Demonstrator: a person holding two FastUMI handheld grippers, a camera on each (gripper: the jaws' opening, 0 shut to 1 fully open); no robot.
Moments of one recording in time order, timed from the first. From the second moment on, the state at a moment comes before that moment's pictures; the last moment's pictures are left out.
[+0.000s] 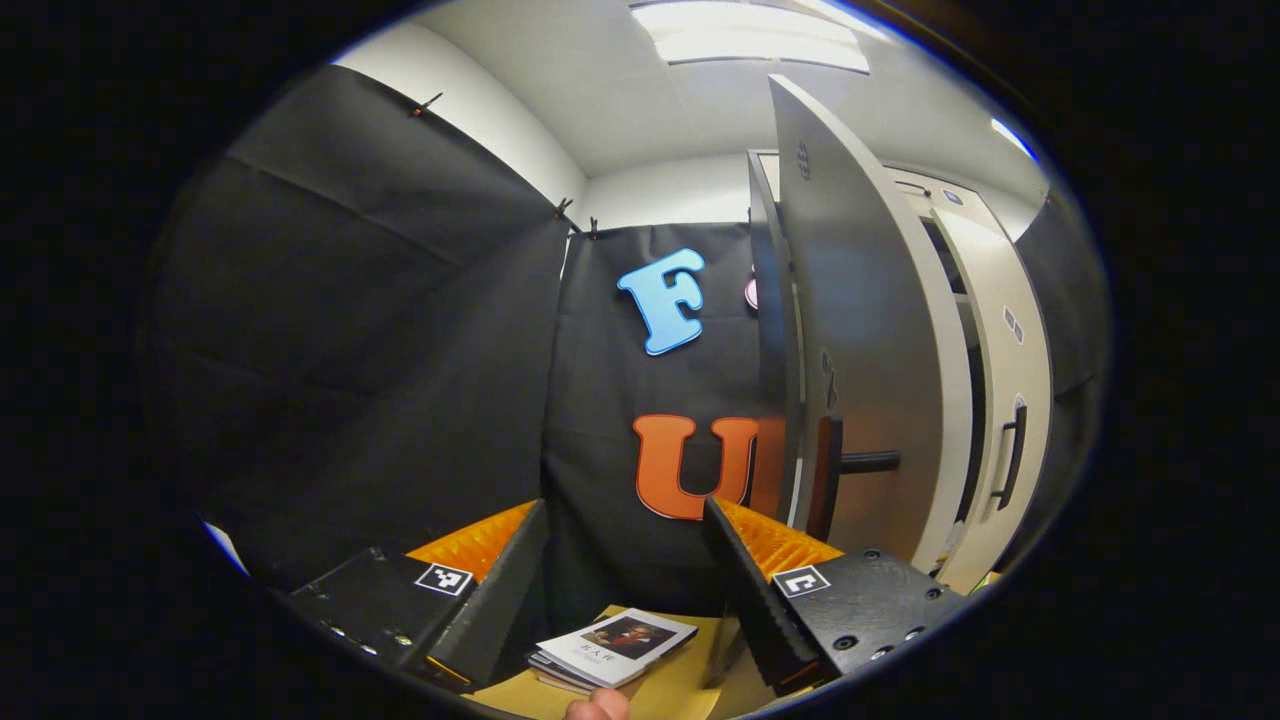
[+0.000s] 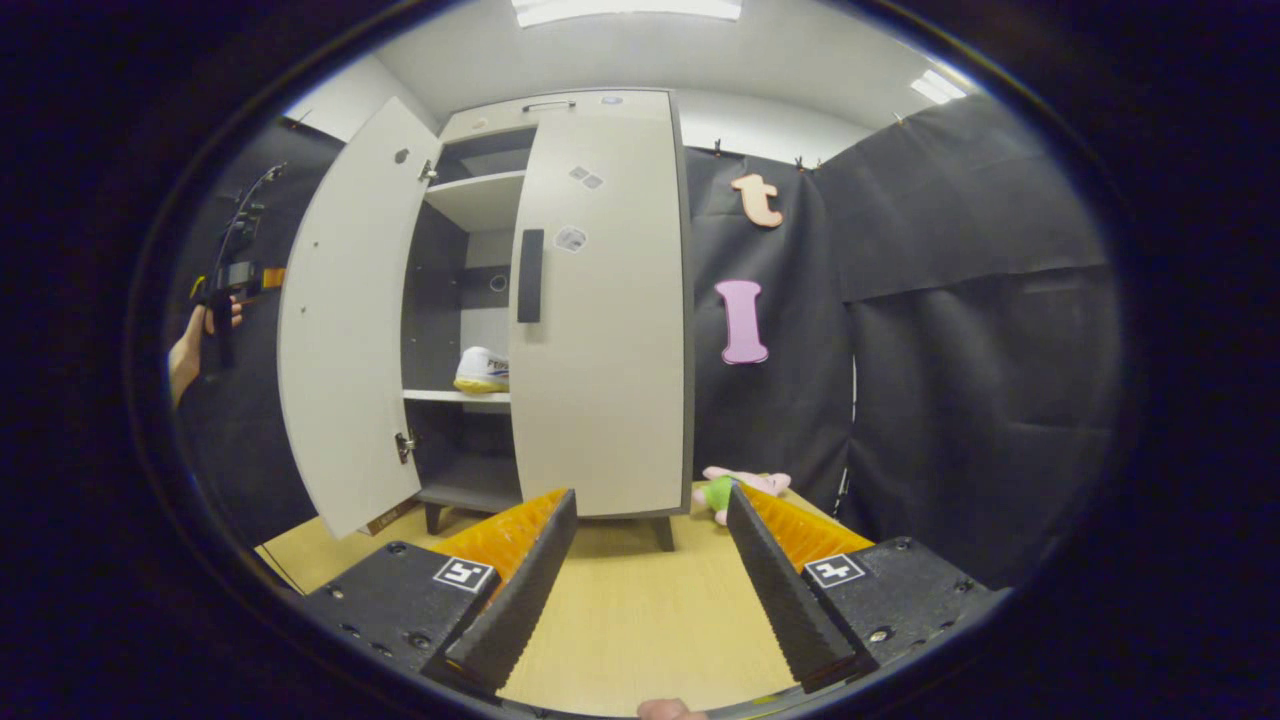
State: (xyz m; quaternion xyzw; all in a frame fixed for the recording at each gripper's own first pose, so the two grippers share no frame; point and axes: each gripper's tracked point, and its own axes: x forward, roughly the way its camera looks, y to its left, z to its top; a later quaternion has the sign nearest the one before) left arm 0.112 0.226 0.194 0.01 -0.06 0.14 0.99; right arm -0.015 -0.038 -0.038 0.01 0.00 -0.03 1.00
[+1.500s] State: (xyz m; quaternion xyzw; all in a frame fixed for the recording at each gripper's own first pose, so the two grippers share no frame) left arm 0.141 0.024 0.183 -0.01 -0.05 -0.02 1.00; right arm -0.021 -0.087 -0.035 0.03 -0.02 -0.08 1.00
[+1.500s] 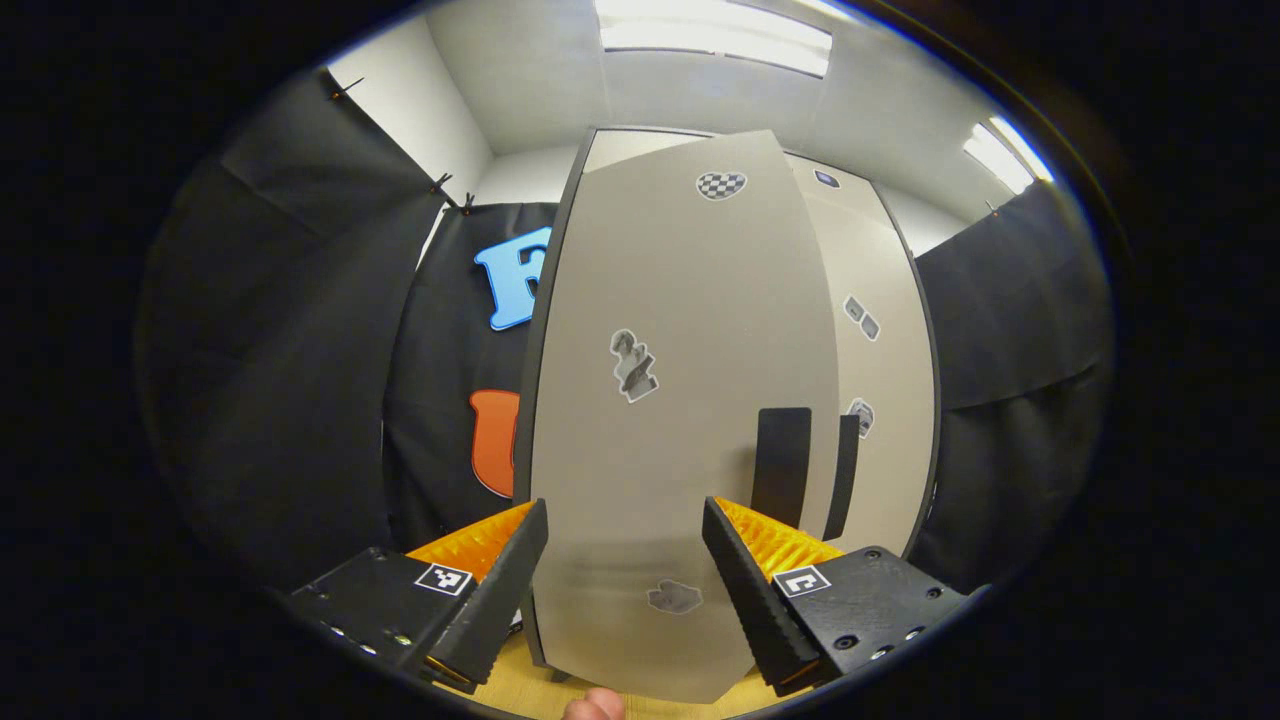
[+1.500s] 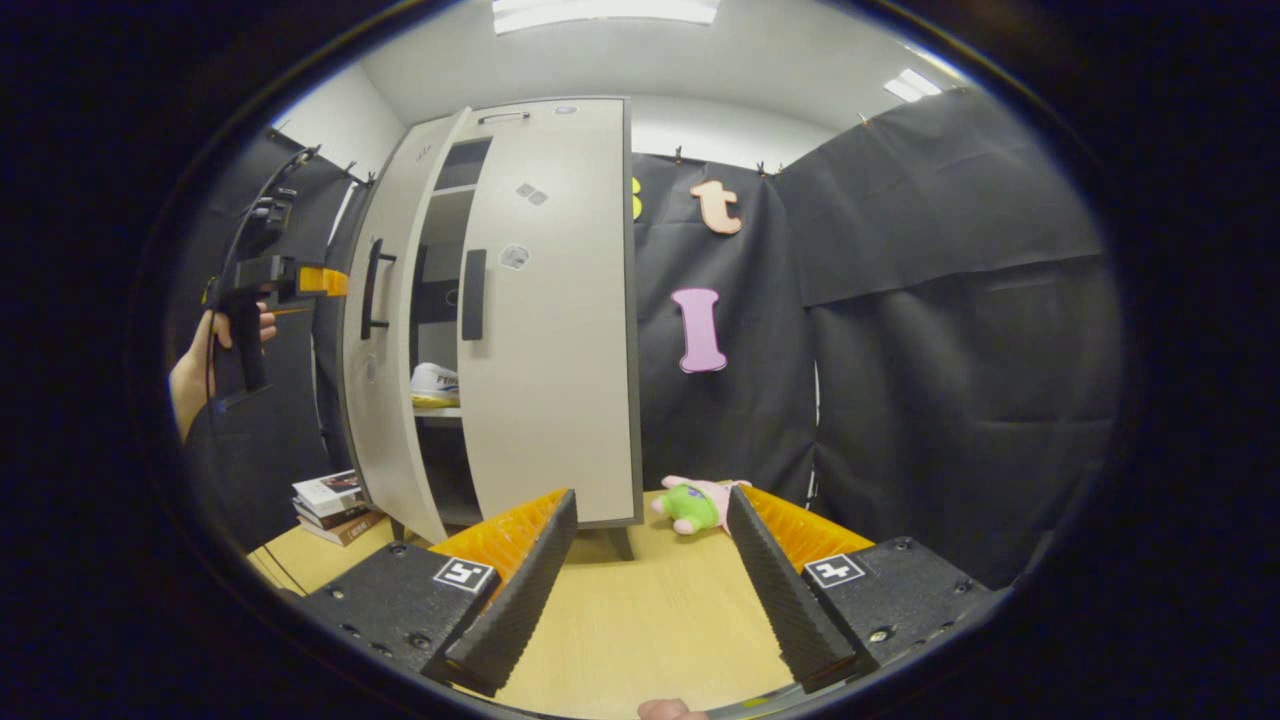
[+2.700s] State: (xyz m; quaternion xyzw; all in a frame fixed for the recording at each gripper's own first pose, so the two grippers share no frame) left arm -0.019 -0.038 0.068 0.00 0.01 -0.04 1.00; right arm -0.033 -0.061 -0.047 0.01 -0.01 -0.05 1.00
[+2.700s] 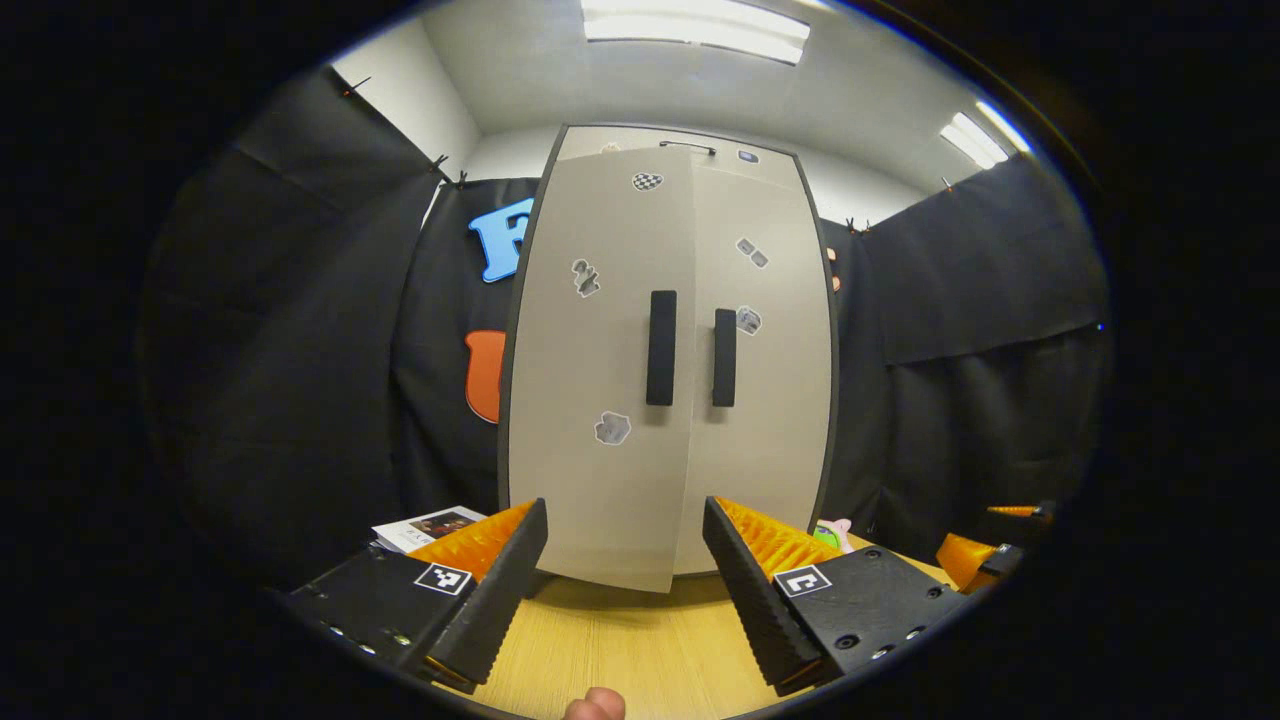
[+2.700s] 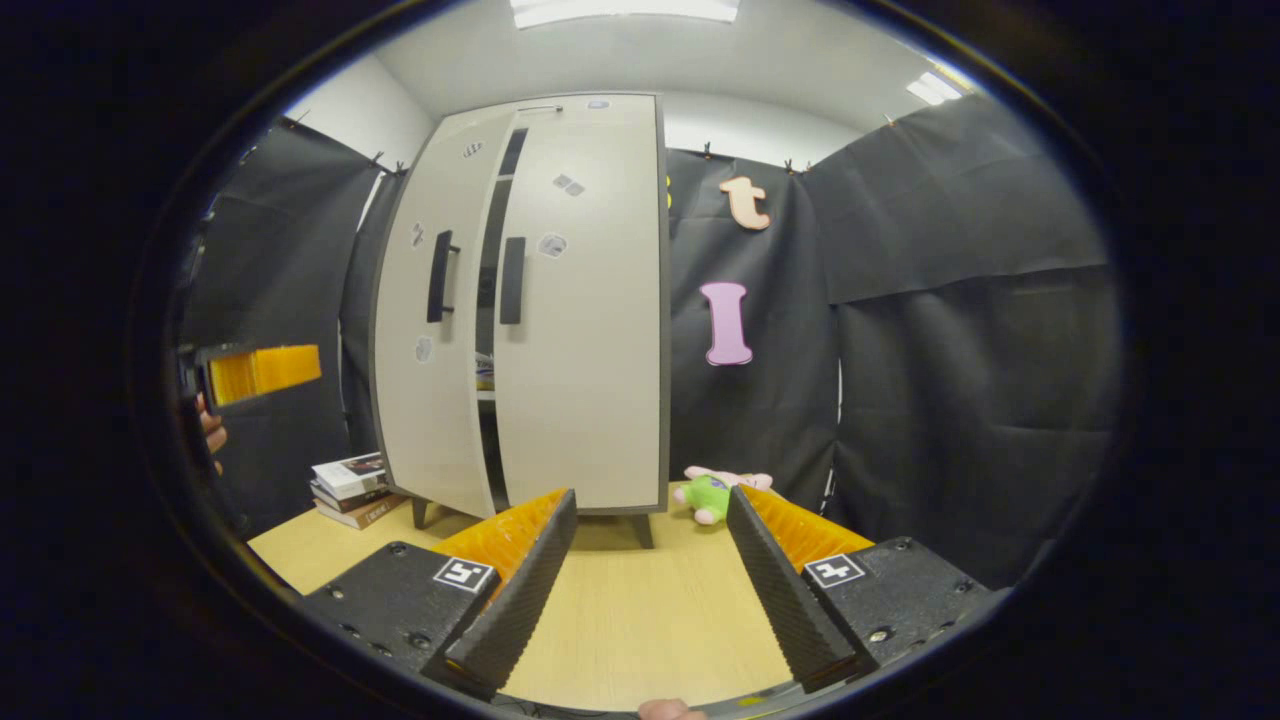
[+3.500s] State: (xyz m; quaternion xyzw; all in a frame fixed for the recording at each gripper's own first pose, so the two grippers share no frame) left arm -0.043 -0.072 0.033 0.01 0.04 -0.06 1.00; right arm -0.038 -0.053 -0.048 0.01 -0.01 -0.04 1.00
